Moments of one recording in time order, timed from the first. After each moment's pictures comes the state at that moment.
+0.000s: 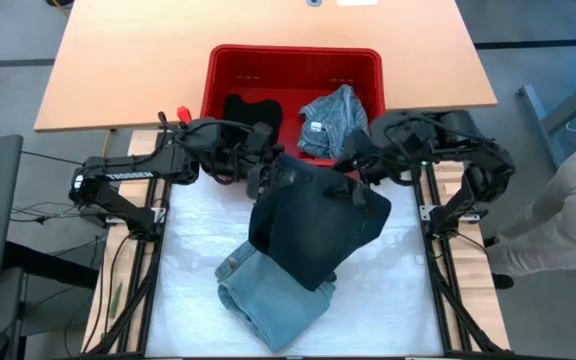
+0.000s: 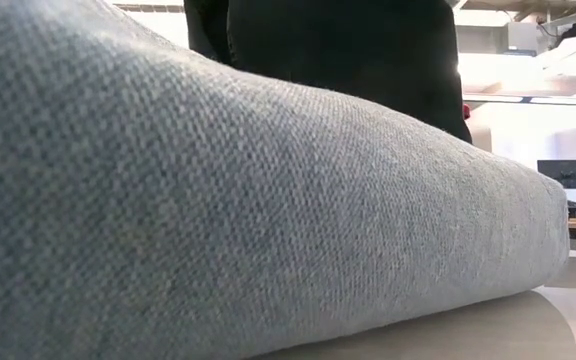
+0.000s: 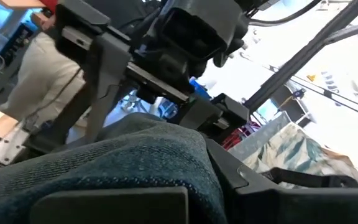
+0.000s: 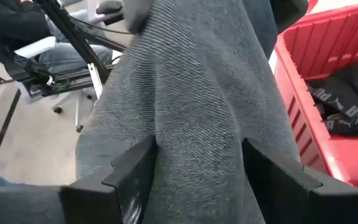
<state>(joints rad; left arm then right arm) 0.06 1.48 1.60 0.09 0.25 -0.81 0.10 1.64 2.35 -1.35 0.02 0.26</state>
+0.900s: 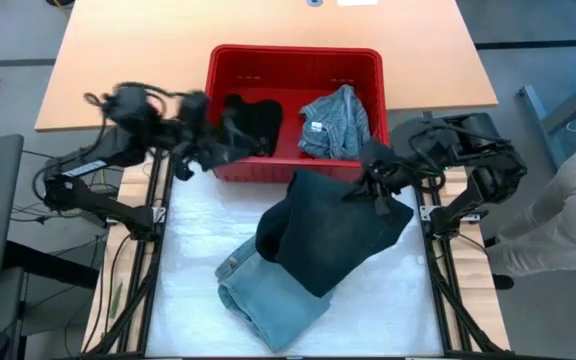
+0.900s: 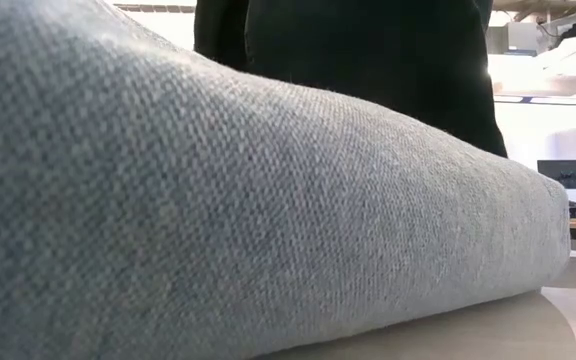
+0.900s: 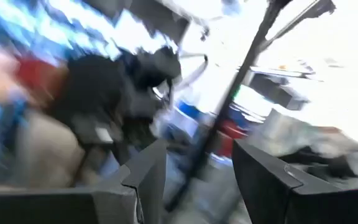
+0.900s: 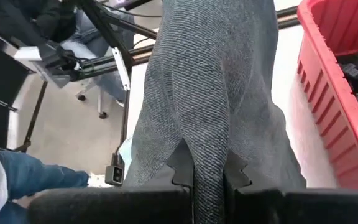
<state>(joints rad) 0.16 1.24 1.60 -0.03 0.43 -0.61 0.16 1.58 2.35 -1.39 -0.03 0.35</state>
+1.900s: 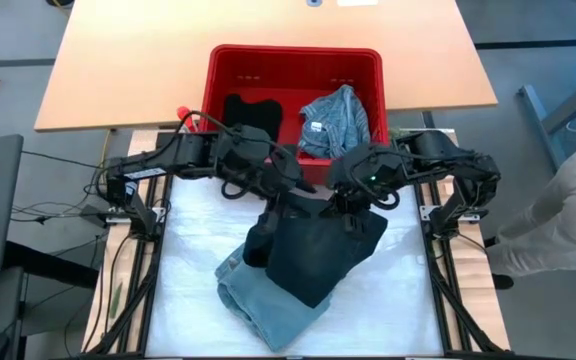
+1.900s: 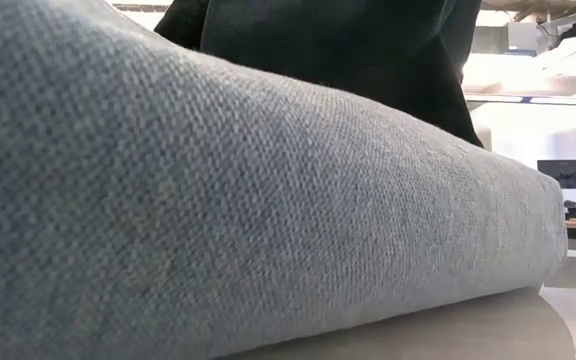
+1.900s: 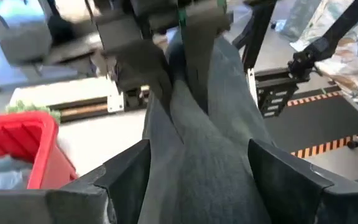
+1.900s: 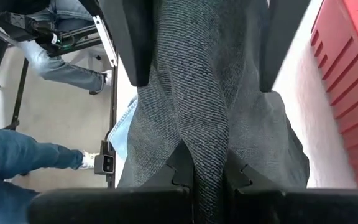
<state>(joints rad) -0.04 1.78 2.24 -0.89 0.17 0.07 0.17 1.72 2.35 -1.40 -0.03 0.37</state>
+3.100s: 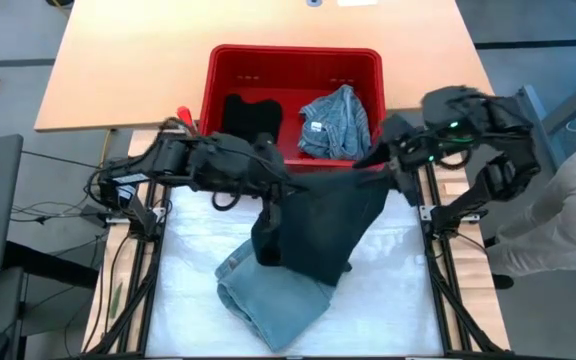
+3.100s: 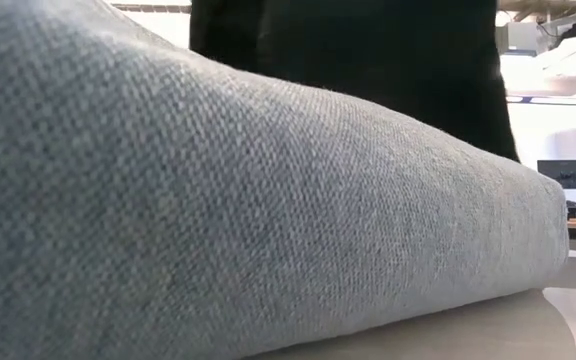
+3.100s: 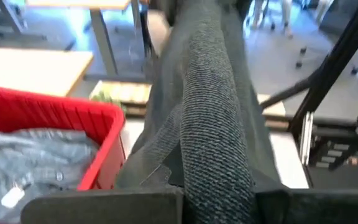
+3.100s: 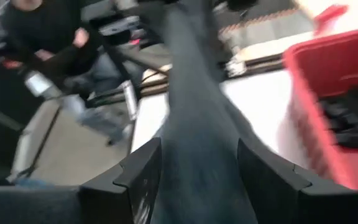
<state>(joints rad) -0.13 1.77 2.36 -0.94 -0.24 -0.12 0.03 1.50 2.36 -1.33 -0.13 0.26</state>
